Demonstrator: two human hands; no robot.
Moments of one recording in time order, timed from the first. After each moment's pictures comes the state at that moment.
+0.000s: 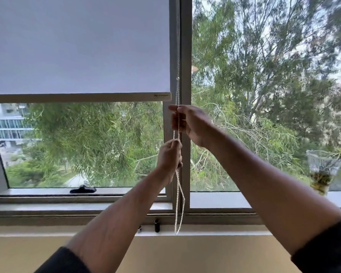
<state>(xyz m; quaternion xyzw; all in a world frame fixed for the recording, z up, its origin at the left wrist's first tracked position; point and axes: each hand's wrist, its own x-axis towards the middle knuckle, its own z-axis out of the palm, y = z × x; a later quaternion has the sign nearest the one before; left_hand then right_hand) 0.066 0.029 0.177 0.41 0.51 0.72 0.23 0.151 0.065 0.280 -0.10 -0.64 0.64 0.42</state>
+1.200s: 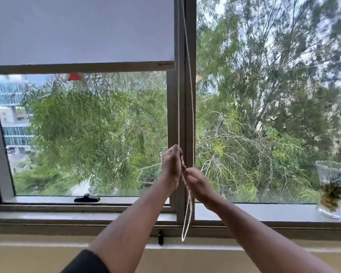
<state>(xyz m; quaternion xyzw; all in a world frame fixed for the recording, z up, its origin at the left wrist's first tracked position) 0.055 0.044 0.176 0.40 0.47 0.77 0.19 0.150 0.086 0.131 -0.13 -0.80 0.43 0.39</state>
